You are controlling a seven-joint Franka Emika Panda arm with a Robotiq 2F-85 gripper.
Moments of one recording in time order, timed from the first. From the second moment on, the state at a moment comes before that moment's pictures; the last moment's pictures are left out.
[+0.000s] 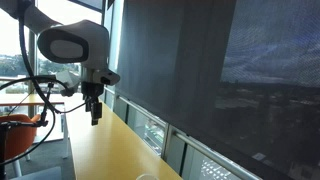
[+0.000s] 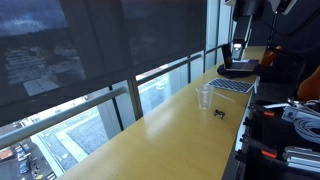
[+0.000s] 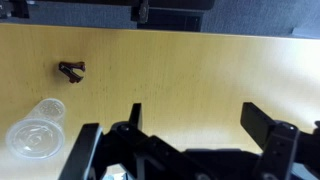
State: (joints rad) arm 0.20 -0.43 0.01 -2.58 0.29 2.25 -0.06
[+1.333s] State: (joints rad) arm -0.08 -0.11 -0.20 -2.66 0.08 2.80 -0.32
